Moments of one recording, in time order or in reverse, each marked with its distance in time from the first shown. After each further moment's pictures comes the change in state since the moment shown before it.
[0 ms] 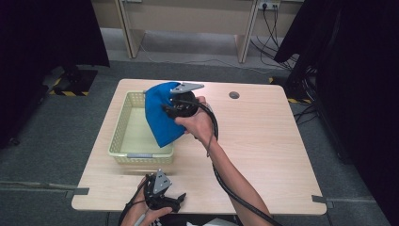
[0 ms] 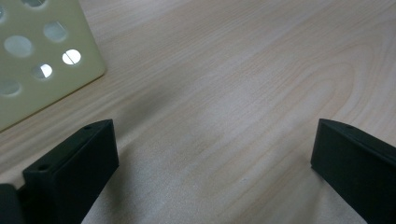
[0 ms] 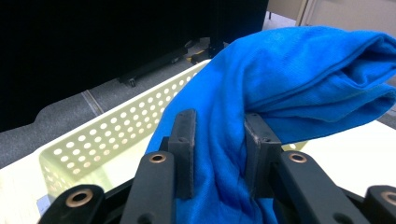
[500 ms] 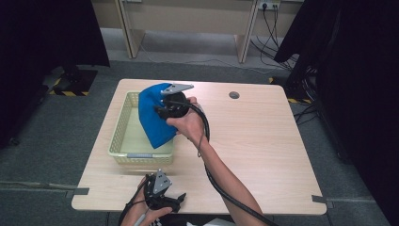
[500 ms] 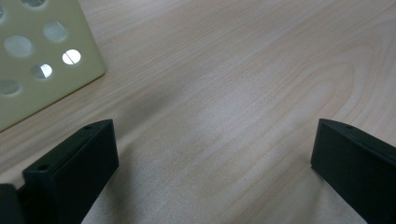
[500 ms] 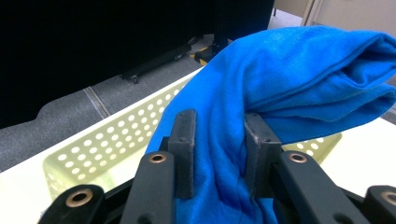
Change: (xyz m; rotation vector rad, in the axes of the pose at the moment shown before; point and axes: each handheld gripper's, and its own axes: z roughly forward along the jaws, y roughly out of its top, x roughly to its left) left arm 0.000 0.000 0.000 0.000 0.001 0.001; right arm 0.015 0.005 0.018 0.015 0.008 -0.012
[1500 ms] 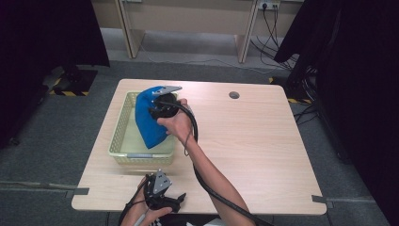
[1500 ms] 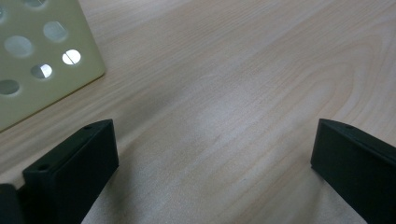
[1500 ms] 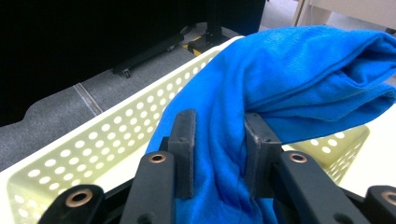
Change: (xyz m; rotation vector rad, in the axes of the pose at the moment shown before) left arm 0.000 0.000 0.000 -0.002 -0.001 0.000; right arm 0.006 -0.004 0.039 0.045 -0.033 0.042
